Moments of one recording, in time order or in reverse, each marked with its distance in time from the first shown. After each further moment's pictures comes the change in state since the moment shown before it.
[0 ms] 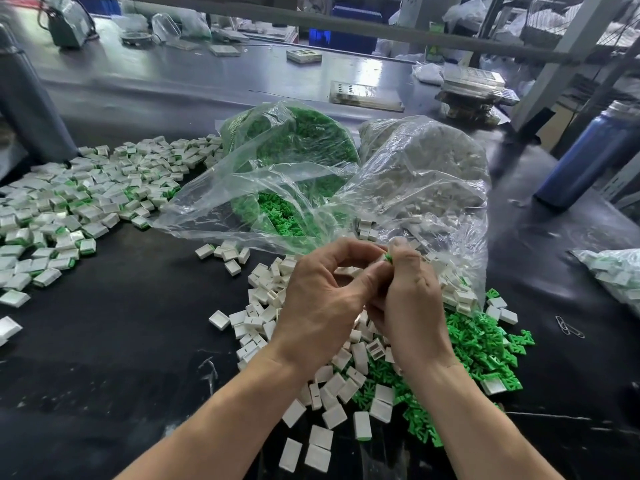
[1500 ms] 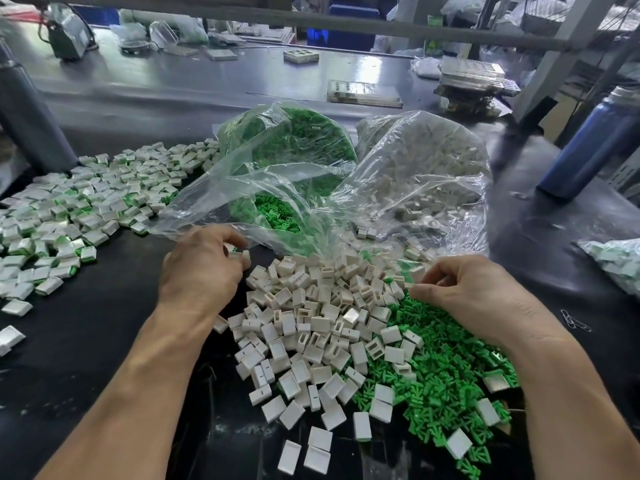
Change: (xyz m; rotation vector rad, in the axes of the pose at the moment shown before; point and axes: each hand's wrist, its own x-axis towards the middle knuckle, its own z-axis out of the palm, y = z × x) left_hand 0.030 0.004 -0.114 1.087 0.378 -0.396; right_hand 0.031 -0.019 -0.093 -0.955 -0.077 0.310
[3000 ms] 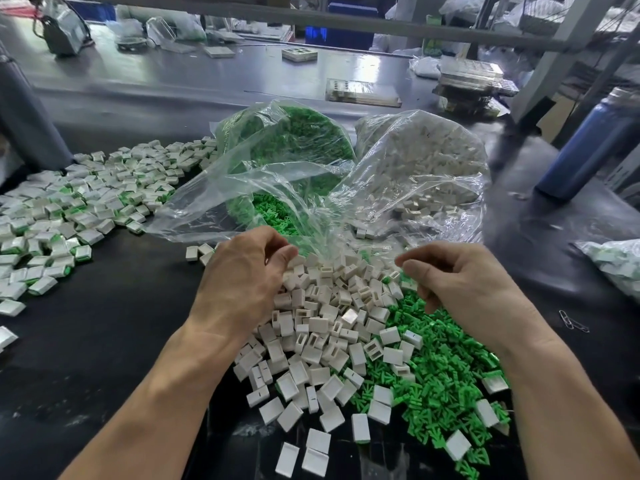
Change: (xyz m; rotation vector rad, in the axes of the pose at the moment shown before) left_hand -0.031 0.027 0.013 -0.193 -0.053 0.344; right_hand 0.003 0.000 0.008 0.449 -0.018 -0.251
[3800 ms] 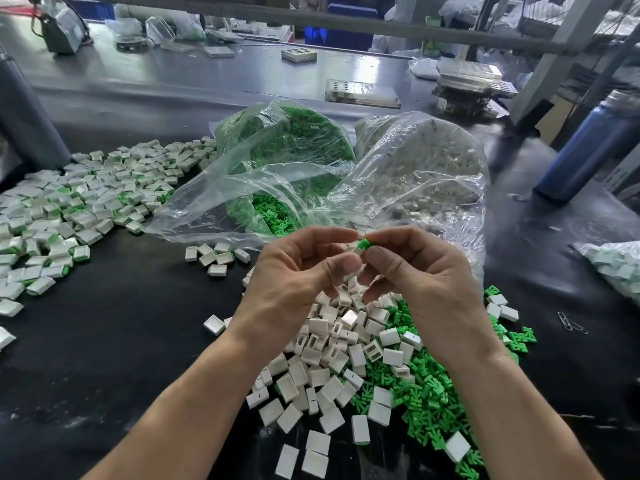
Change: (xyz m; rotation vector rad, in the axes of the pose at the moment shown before) left_hand -0.013 0.035 0.018 -0.995 -0.266 -0.013; right_hand -0.014 -0.023 0.047 0.491 -0.037 -0.269
